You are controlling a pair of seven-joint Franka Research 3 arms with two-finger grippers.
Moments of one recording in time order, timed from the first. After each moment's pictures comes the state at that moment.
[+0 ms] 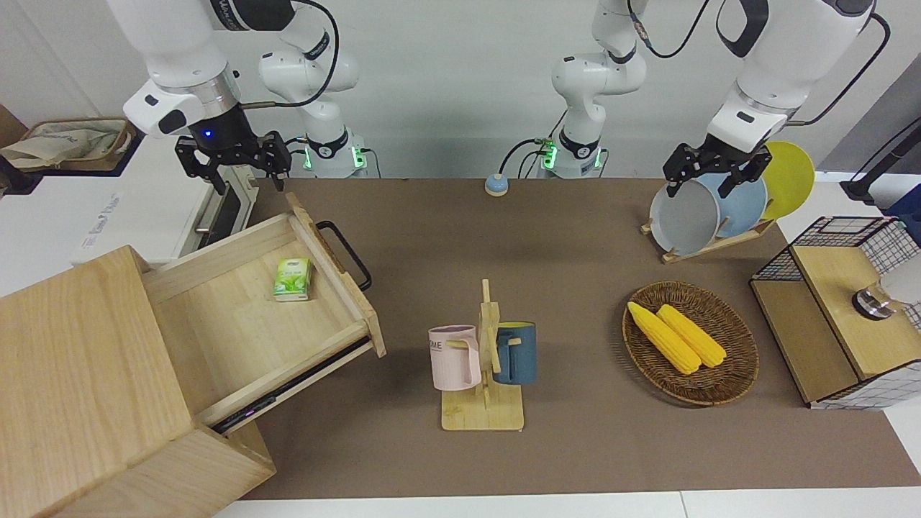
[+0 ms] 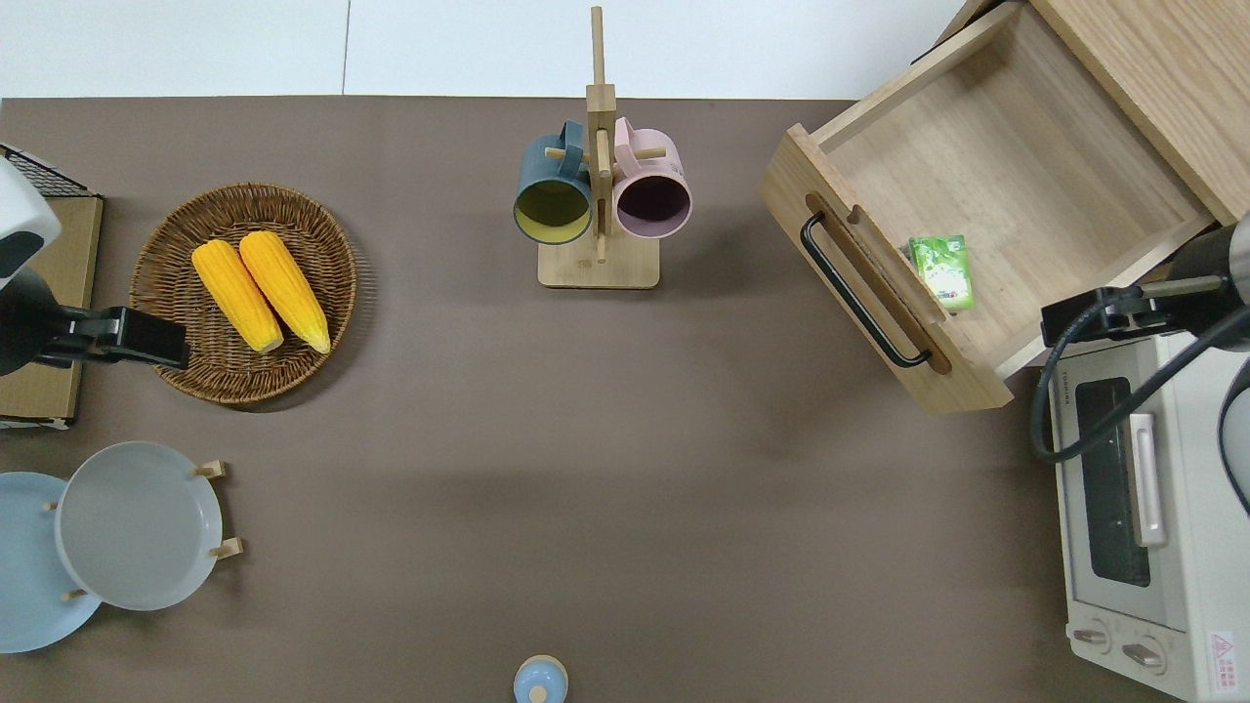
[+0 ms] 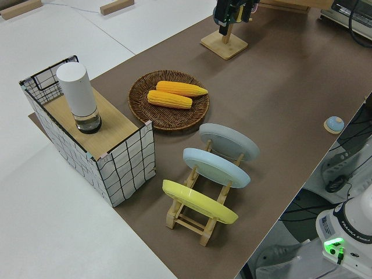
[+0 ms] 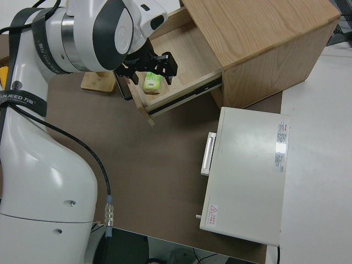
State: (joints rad) left arm 0.04 0.06 -0.07 -1.50 0.00 1.52 0.04; right arm 0.08 0.07 -0.03 -1.44 -0.06 1.50 -0.01
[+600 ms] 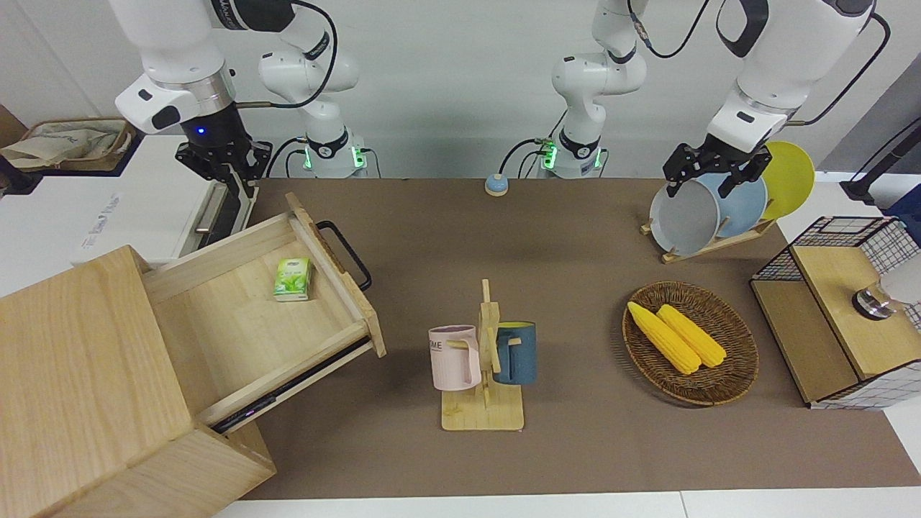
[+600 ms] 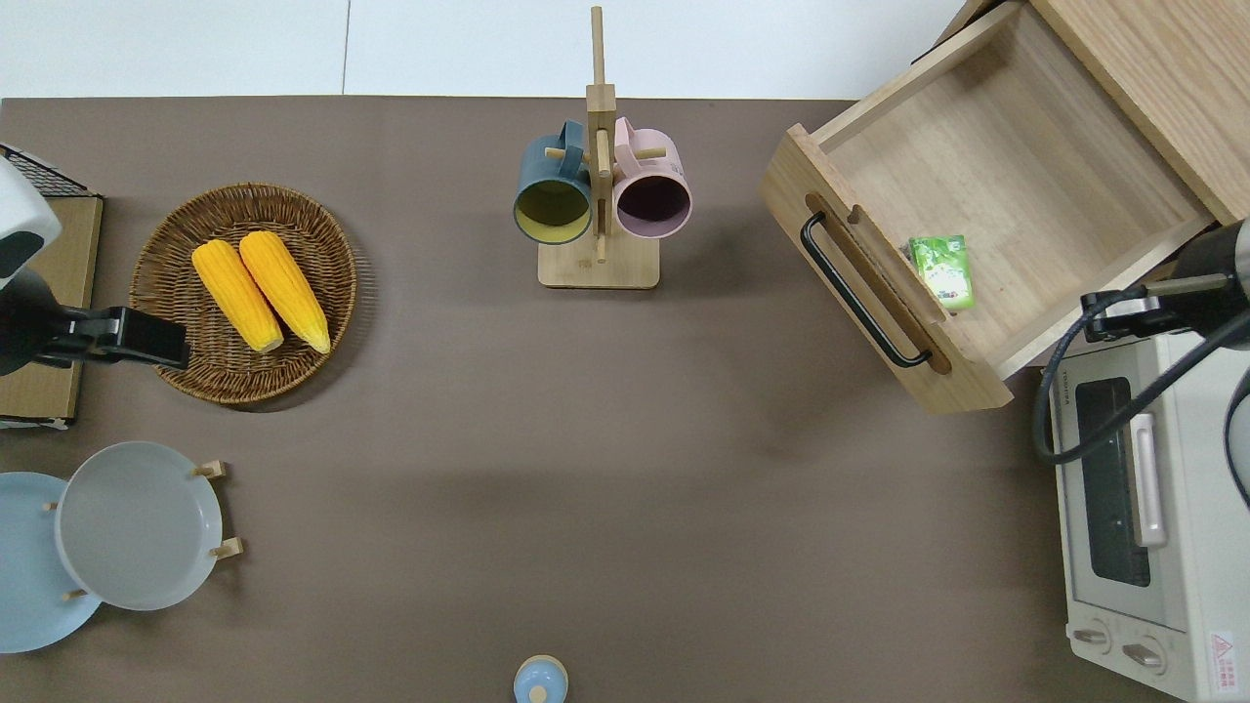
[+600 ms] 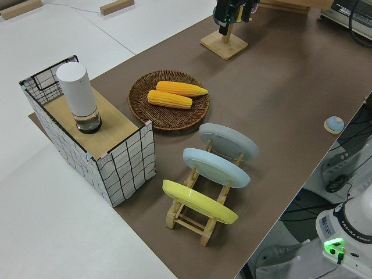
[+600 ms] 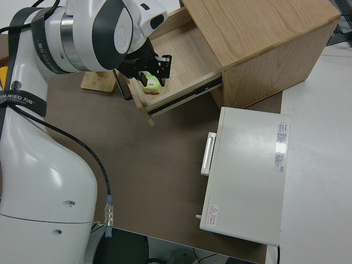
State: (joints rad) left arm 0.04 0.05 -0.07 -1.50 0.00 1.52 0.04; right arm 0.08 0.07 -0.03 -1.43 -0.06 1.50 -0.01
